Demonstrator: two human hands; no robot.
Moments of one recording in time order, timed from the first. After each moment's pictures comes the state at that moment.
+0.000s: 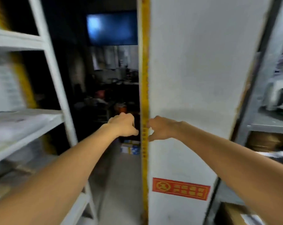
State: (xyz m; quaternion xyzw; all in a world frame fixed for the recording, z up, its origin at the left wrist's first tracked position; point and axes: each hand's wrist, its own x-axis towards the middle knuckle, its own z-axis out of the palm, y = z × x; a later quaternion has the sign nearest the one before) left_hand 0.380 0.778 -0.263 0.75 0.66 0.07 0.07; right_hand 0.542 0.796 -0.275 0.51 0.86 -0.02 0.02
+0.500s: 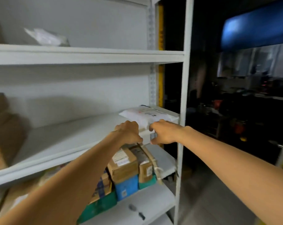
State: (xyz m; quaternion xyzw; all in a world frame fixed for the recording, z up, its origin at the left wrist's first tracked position) left_hand 0.146 0.620 -0.251 0.39 0.92 0.05 0.00; right_hand 0.233 0.754 -0.254 0.11 0.99 -0.02 -0.01
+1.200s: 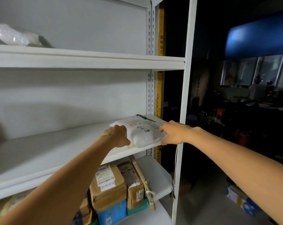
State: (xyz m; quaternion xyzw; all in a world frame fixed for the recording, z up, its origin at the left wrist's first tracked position) left_hand 0.056 0.696 -0.257 0.35 0.94 0.04 -0.04; right_hand 0.195 0.871 -0.234 0.13 0.99 0.00 0.00
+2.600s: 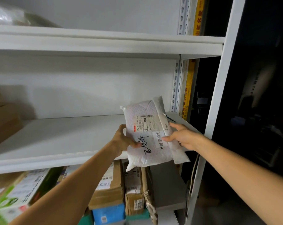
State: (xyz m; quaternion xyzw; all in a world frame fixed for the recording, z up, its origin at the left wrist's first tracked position) left_hand 0.026 0.760 -0.309 0.07 0.73 0.66 0.16; right_hand 0.083 0.979 -0.293 0.12 0.78 -0.61 0.03
